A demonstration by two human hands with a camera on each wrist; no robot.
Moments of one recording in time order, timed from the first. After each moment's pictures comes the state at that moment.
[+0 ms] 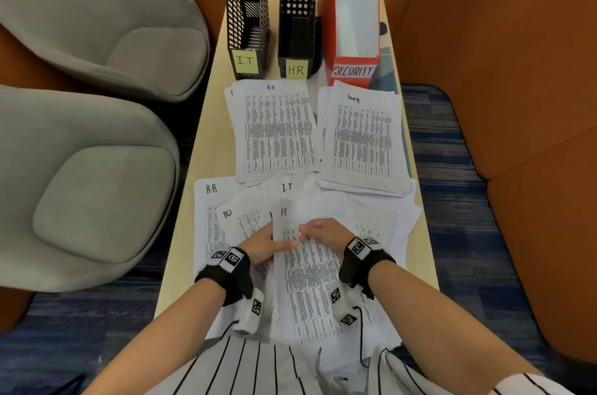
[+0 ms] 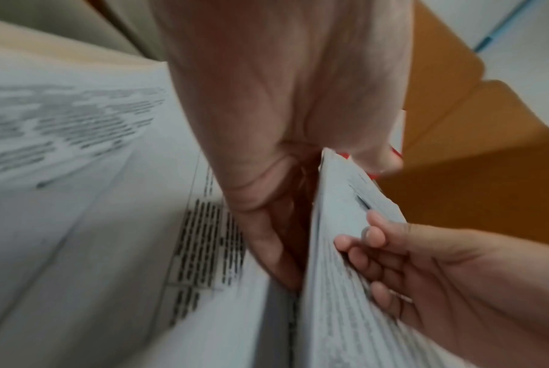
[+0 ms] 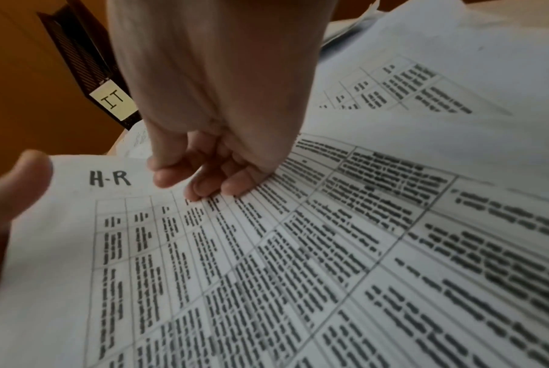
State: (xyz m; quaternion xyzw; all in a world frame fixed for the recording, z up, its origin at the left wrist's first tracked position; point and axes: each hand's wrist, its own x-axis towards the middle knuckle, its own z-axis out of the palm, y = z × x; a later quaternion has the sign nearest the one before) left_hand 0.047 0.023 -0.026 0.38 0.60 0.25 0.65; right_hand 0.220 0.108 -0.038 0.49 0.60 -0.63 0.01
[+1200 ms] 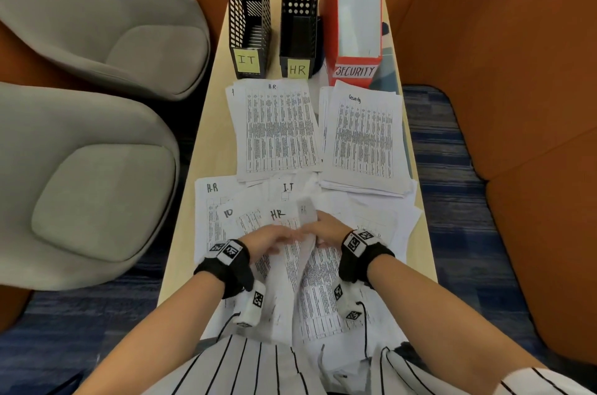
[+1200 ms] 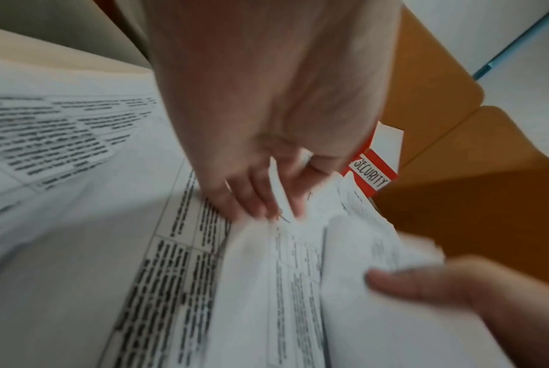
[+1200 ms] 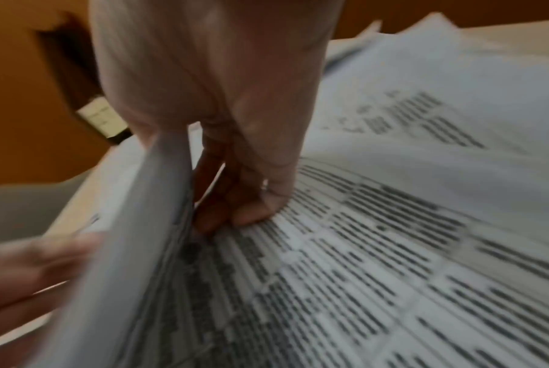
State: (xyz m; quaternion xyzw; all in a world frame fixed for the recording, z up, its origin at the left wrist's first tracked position) left_hand 0.043 0.035 -0.027 0.28 0.62 0.22 0.70; right_hand 0.203 0.123 -0.051 0.53 0.55 -0.65 0.06
